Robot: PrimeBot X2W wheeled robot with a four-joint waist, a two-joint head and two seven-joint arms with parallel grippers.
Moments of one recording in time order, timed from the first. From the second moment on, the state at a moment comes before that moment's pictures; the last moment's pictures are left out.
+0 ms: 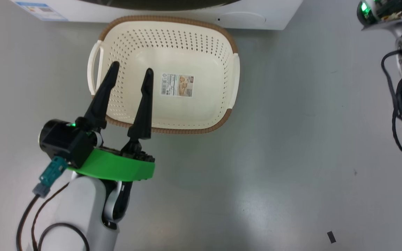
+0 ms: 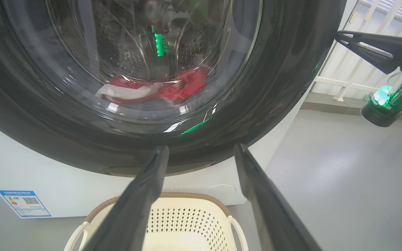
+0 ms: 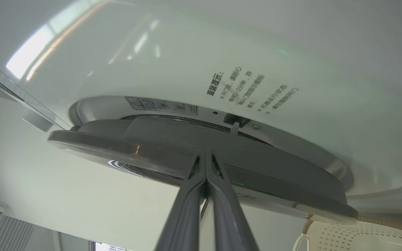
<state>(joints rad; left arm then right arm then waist) -0.52 0.03 -0.20 0.17 -0.29 -0.08 -0.26 -1.03 -0.22 0.13 0.38 1.66 0.13 0.35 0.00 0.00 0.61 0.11</state>
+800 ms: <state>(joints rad) -0.56 0.03 -0.22 0.17 -0.29 -0.09 -0.26 -1.20 -0.23 0.11 0.51 1.70 0.13 0.52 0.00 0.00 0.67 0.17</state>
